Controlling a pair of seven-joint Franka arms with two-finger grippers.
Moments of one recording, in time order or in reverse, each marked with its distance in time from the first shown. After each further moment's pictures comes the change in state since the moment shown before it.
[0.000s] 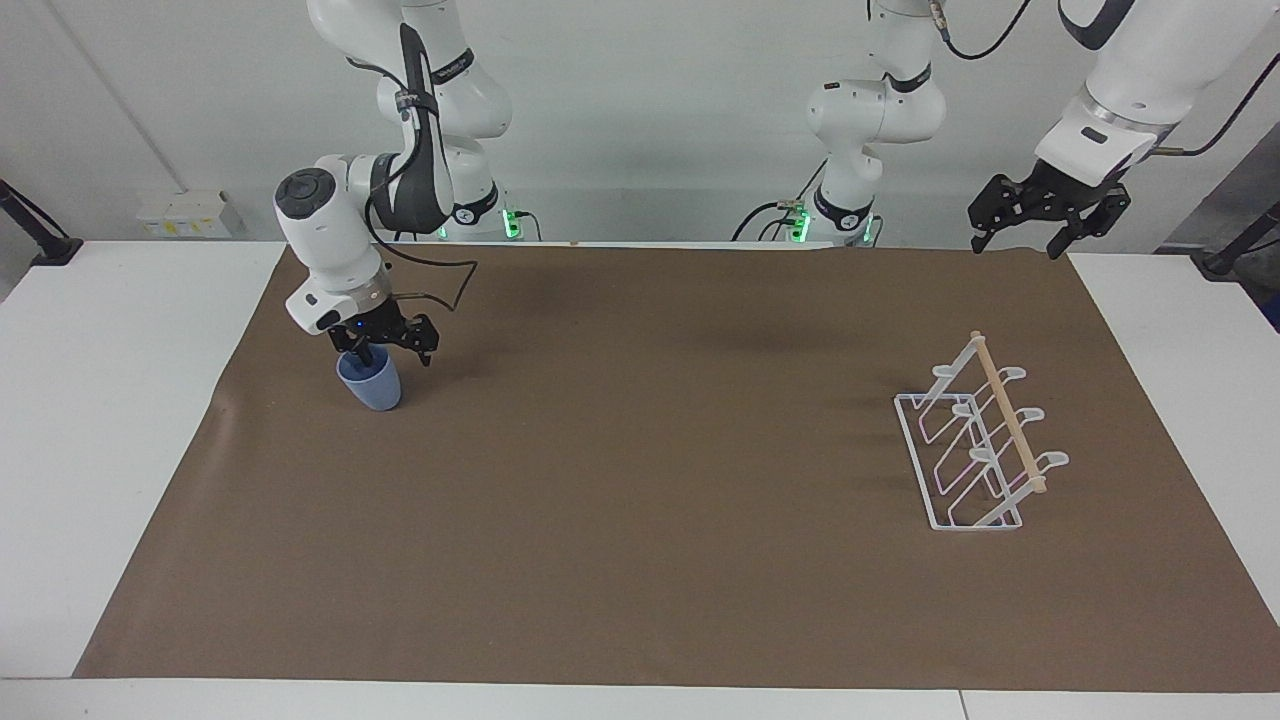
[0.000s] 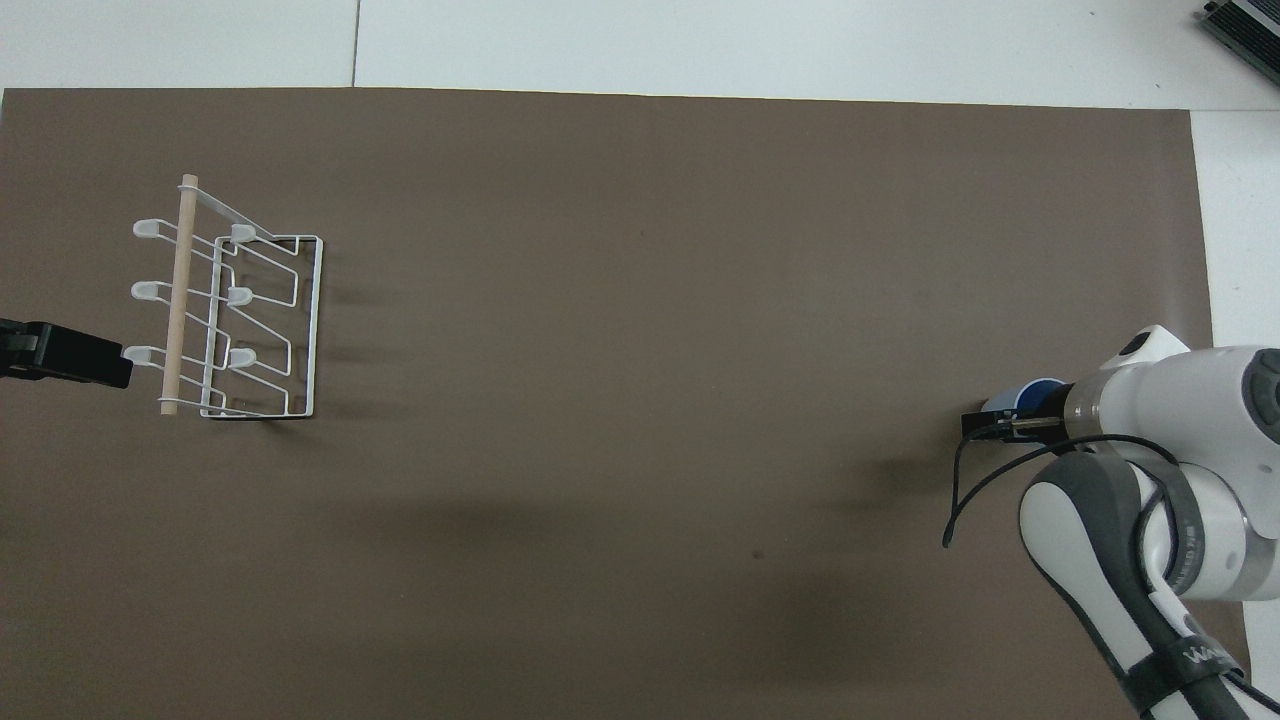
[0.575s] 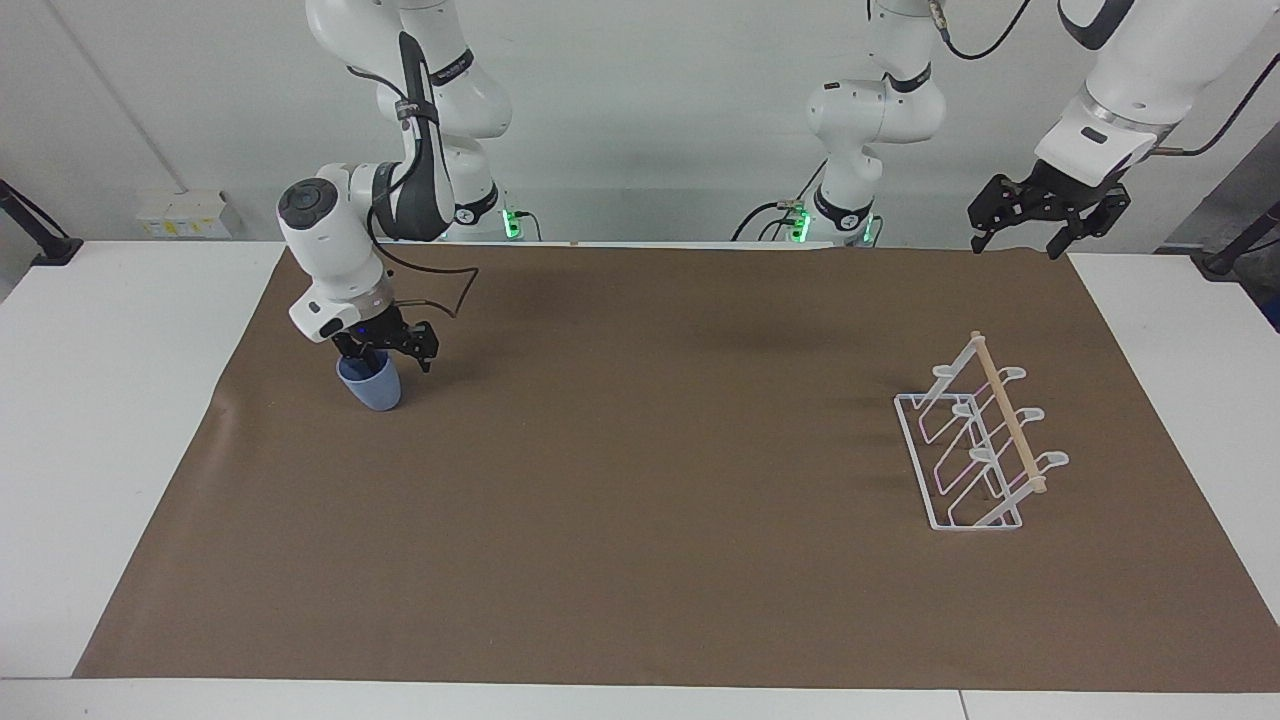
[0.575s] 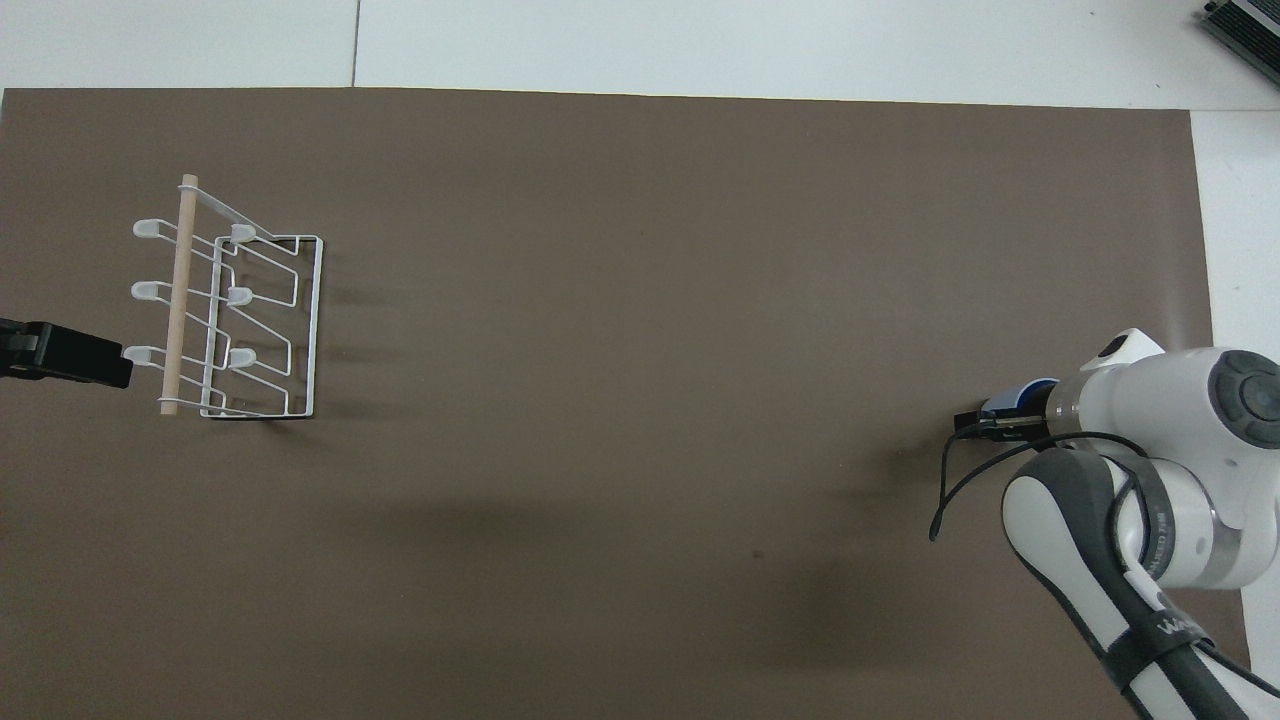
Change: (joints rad) left arm 0.000 0.000 0.000 0.000 0.000 0.000 0.000; right arm 0.000 0.011 0.000 0.001 0.000 -0.007 0.000
